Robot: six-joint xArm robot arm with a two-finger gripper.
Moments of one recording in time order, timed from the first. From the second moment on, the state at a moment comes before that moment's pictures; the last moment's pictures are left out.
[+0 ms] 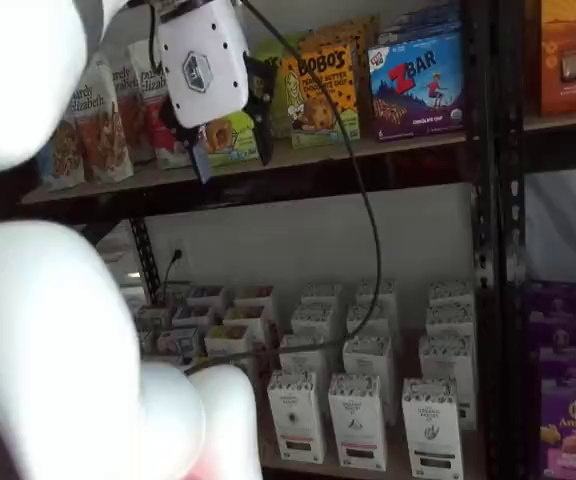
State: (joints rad) arm 0.08 -0.88 -1.07 -0.09 1.92 0.06
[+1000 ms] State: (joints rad) arm -0.07 -0.96 -0.45 -0.04 1.31 -0.04
